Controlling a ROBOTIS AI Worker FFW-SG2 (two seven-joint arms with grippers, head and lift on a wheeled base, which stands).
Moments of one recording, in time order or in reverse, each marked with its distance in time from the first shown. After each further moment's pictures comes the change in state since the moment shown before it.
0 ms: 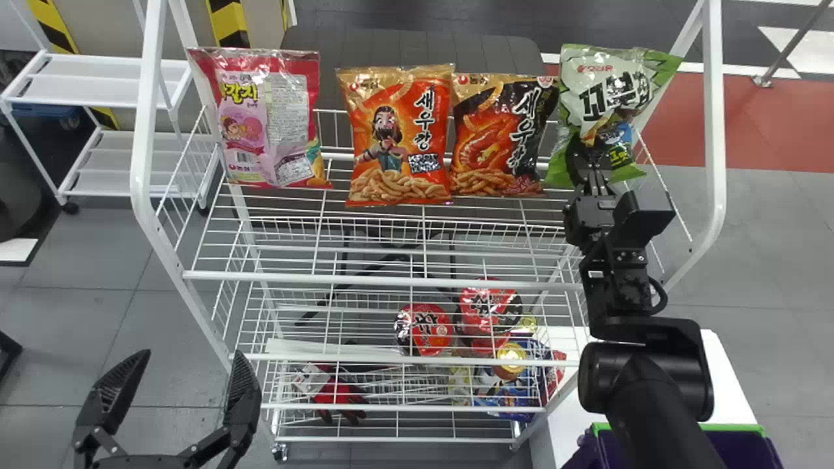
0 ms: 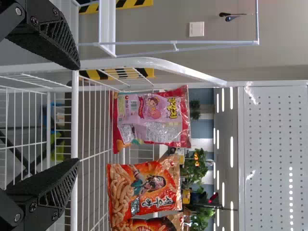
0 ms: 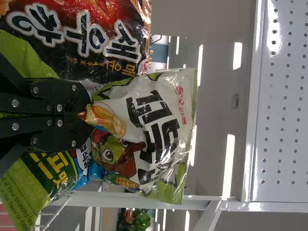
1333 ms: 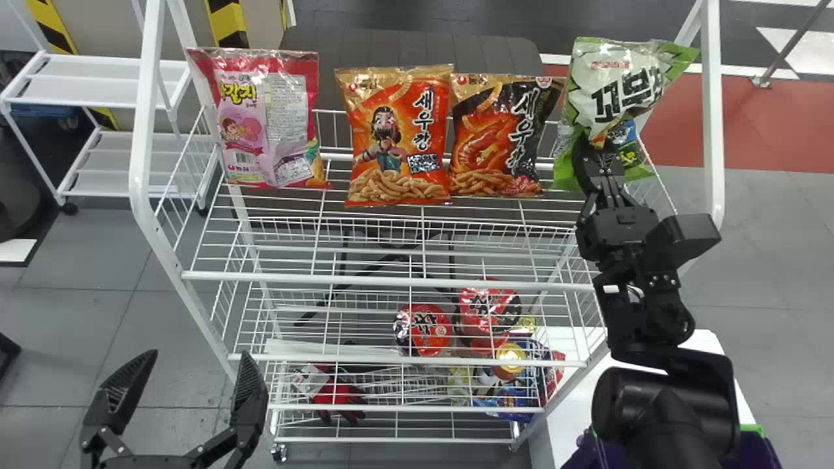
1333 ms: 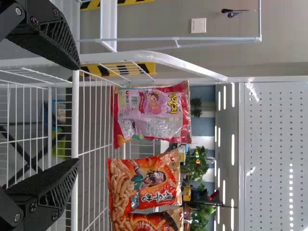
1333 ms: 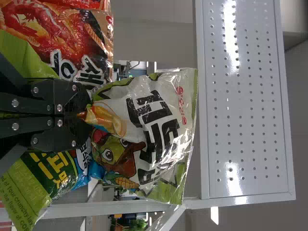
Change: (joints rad) left arm 0.005 0.001 -0.015 -0.014 -0.004 0.016 0.005; right arm 0.170 0.000 0.017 -0.287 -0.149 0.059 0.178
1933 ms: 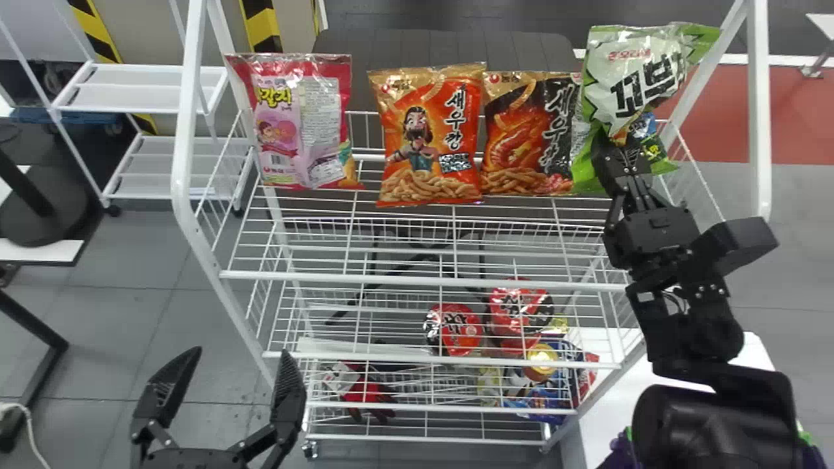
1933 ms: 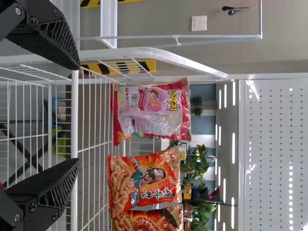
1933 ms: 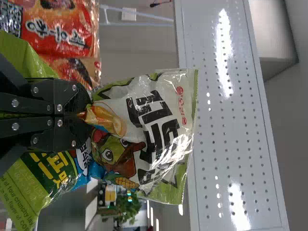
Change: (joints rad) left arm 0.000 0.001 -0.007 -0.003 -0.004 0.008 -0.003; right arm 0.109 0.000 0.025 -0.186 -0.056 0.053 0.074
